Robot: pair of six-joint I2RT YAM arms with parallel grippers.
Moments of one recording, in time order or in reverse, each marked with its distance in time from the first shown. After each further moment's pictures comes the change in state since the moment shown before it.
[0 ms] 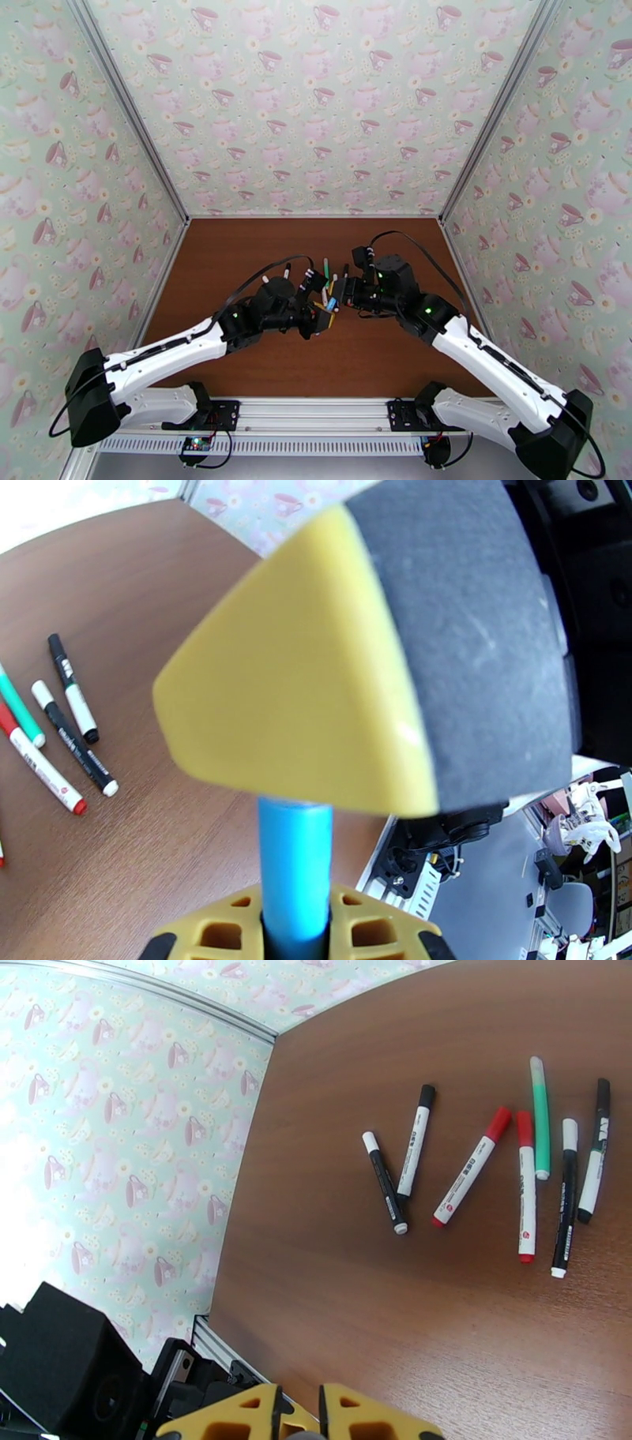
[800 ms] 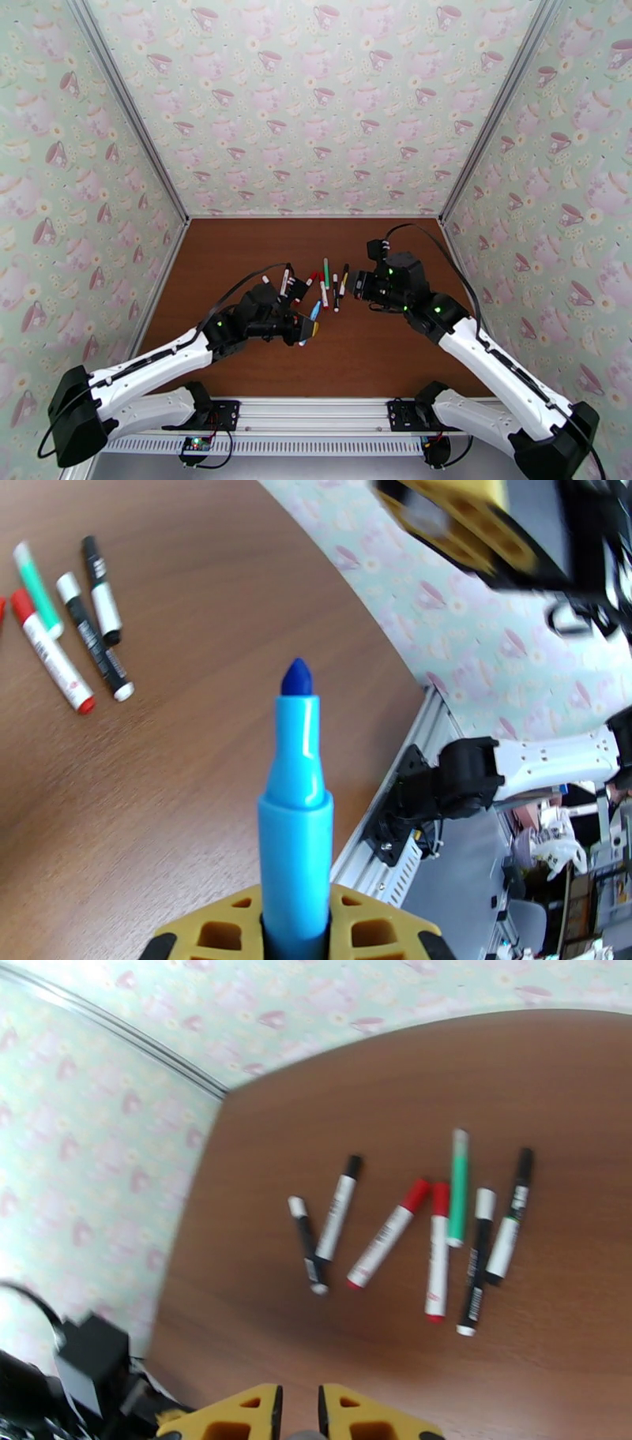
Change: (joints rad) left arm 0.101 -0.153 -0.206 -0.027 0.064 -0.174; right arm -0.013 -0.058 -0.024 -0.071 0.216 -0.183
